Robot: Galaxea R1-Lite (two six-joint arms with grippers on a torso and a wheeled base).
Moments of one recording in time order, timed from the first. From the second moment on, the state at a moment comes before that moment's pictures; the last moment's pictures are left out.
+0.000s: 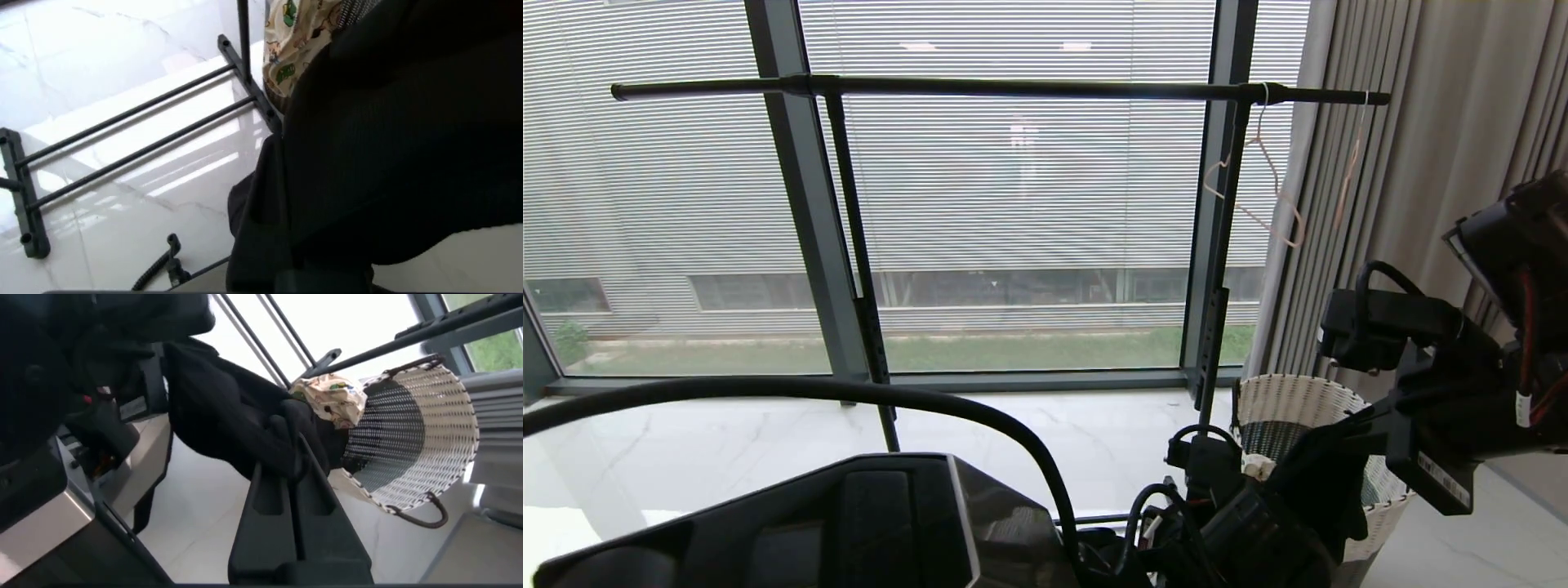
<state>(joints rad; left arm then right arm) -1.11 2.27 -1.25 -0.26 0.42 -0.50 0.63 1.46 -1.21 0.66 0.04 -0.41</state>
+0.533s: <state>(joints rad) -1.10 1.84 -0.76 -0.26 0.28 -0.61 0.69 1.56 -1.16 0.48 0.11 -0.32</state>
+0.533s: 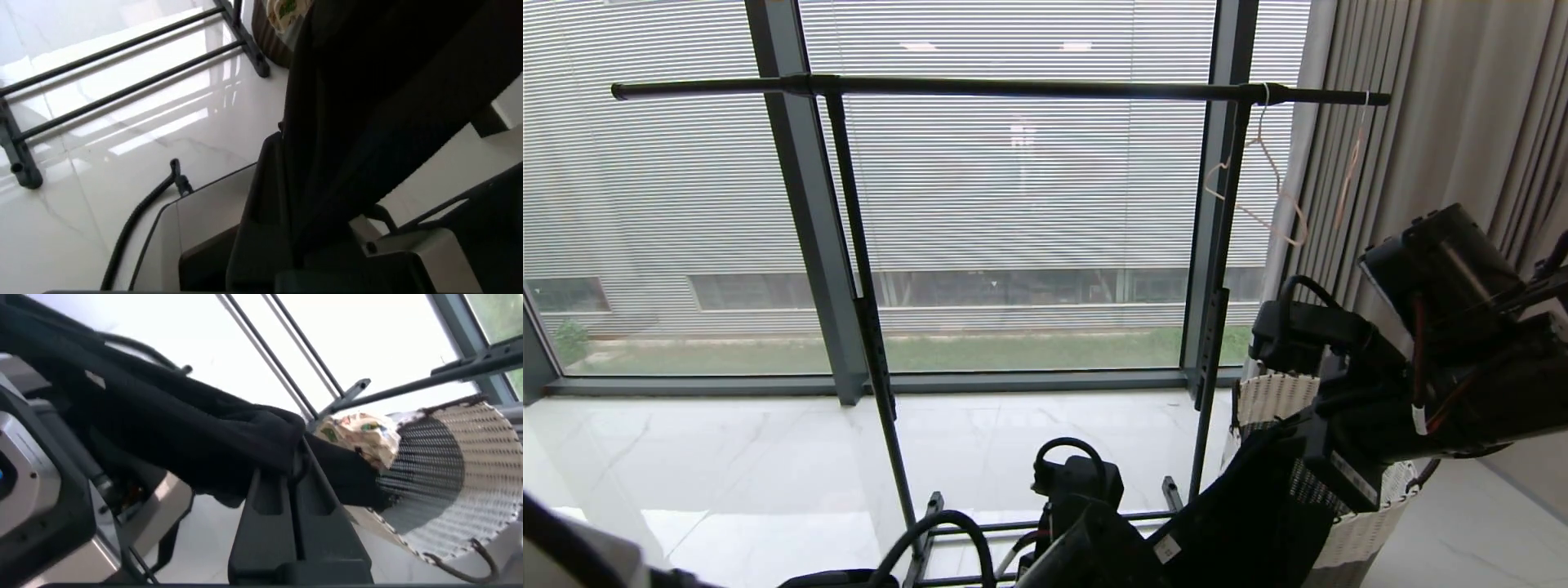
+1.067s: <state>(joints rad) -0.90 1.45 -0.70 0.08 0.25 -0.48 0.85 1.72 -1.17 0.21 0.10 -0.16</state>
